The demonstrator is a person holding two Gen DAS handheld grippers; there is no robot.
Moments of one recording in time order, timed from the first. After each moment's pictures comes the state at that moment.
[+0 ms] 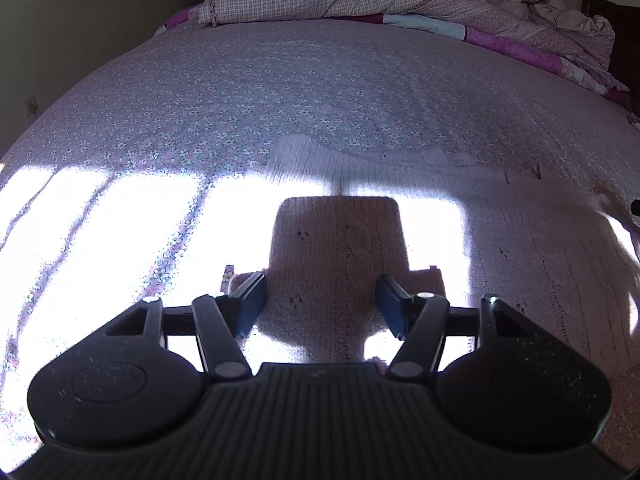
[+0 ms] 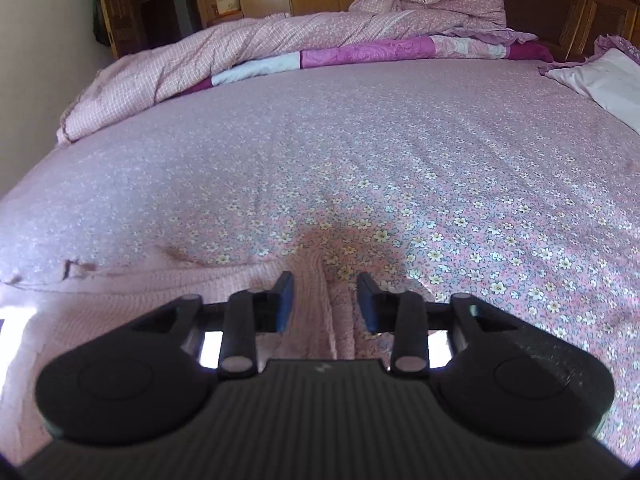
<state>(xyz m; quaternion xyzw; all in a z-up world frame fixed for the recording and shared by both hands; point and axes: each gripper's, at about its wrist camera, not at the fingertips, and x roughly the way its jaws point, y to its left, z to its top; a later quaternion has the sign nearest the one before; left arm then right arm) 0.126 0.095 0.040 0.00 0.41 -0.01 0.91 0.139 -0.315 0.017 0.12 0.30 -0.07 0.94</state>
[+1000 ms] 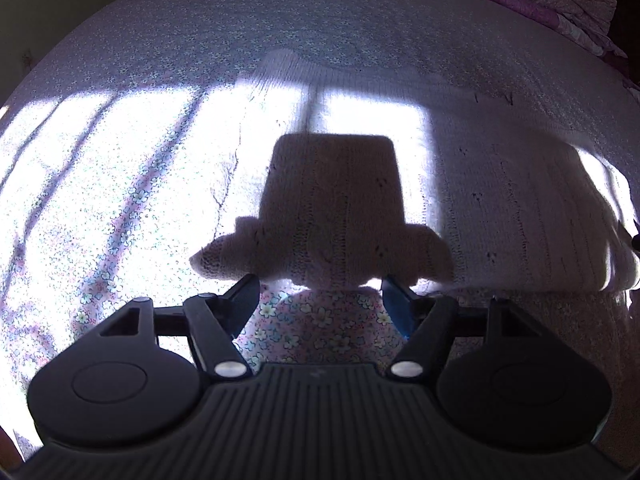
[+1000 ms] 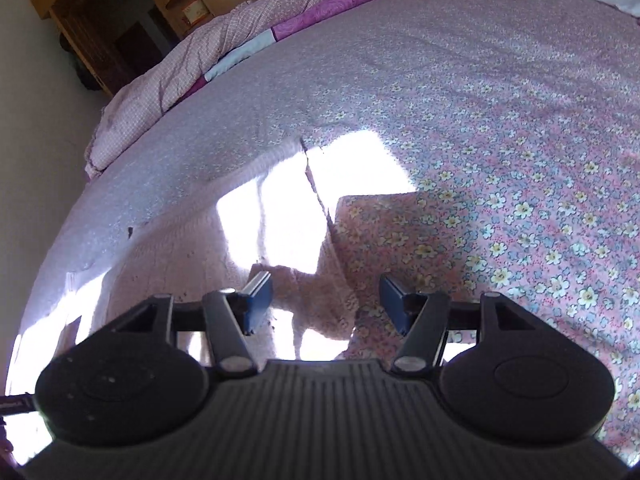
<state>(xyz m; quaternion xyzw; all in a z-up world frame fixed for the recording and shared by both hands) 0.076 0.085 0.040 -0.01 0.49 -0.02 0.87 0.033 -0.335 -0.017 0.29 0.34 -0.05 0.89</state>
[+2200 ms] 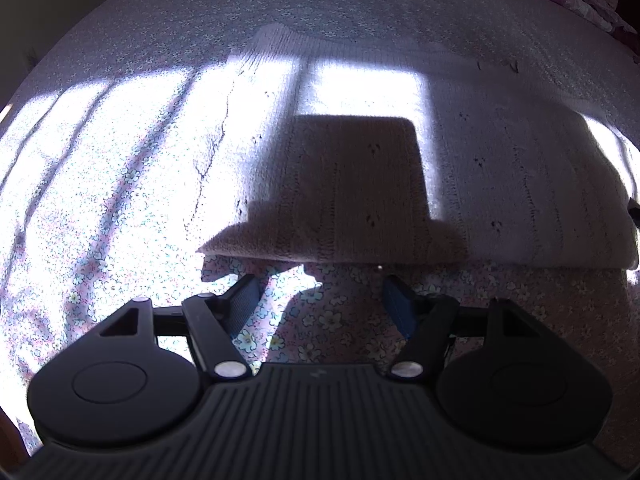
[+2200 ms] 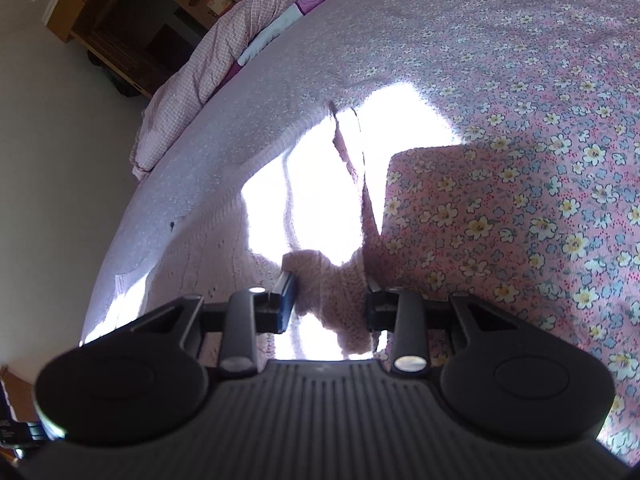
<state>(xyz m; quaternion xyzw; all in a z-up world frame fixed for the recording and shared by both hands) 0.065 0.059 0.034 0.02 0.51 -0.01 0.86 0.049 -0.338 -0.039 0.33 0.34 0.03 0.88</state>
